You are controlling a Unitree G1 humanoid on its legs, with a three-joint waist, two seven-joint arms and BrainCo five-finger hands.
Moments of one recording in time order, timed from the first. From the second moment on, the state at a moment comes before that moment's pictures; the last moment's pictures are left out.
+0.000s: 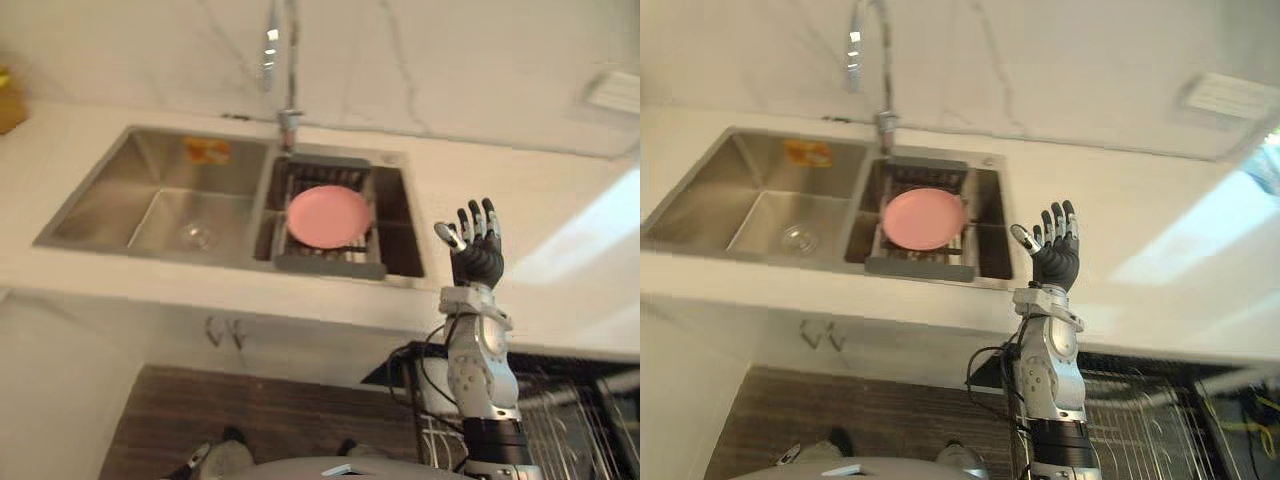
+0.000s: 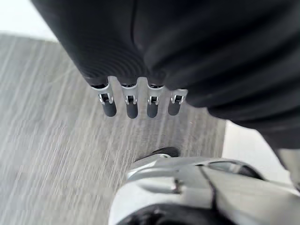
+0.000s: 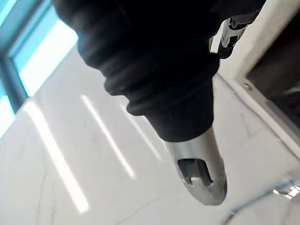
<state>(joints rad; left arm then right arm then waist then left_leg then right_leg) 0.14 0.20 -0.01 1.05 -0.30 0.35 0.04 -0.04 -0.16 -0.12 -0.18 0.63 -0.07 -0.20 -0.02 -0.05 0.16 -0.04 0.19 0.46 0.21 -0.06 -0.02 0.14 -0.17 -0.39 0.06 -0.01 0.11</state>
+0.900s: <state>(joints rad) 0.19 0.12 0.14 1.11 -0.28 0.33 -0.03 -0.06 -0.18 -0.15 -0.37 0.42 -0.12 -0.43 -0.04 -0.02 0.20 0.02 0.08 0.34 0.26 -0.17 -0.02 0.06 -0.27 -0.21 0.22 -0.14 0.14</state>
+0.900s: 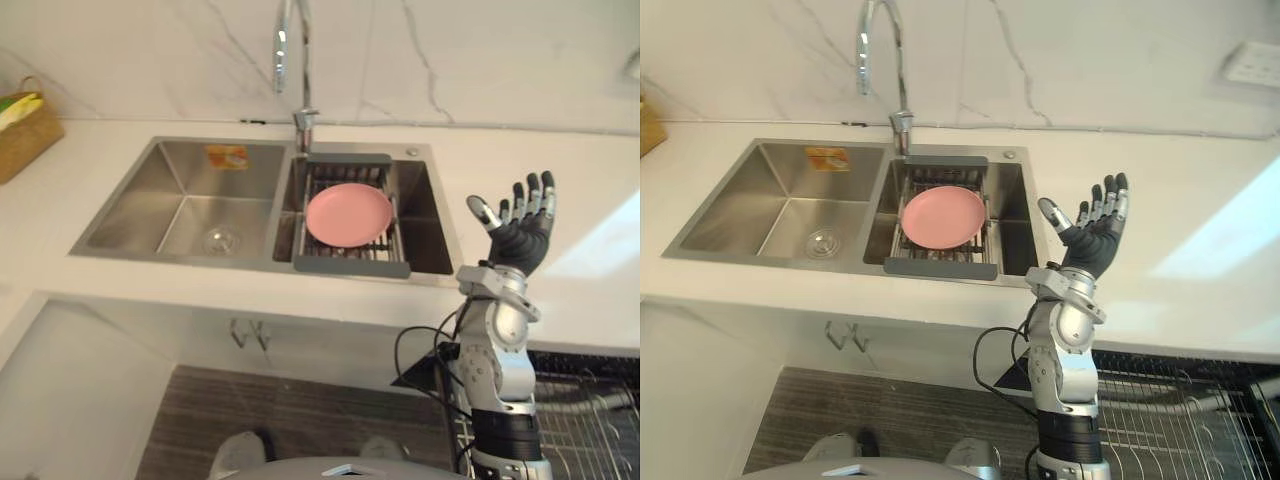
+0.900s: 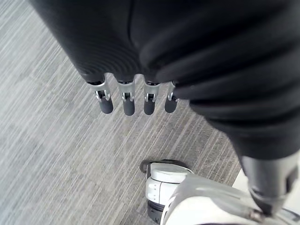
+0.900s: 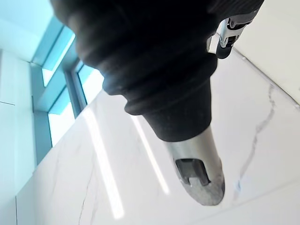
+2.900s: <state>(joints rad) 0.14 0.16 -0.02 1.07 -0.19 0.27 0.04 0.05 -0.16 -0.24 -0.37 0.37 0.05 -0.09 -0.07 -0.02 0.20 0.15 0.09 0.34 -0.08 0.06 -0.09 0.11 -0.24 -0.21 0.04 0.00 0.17</state>
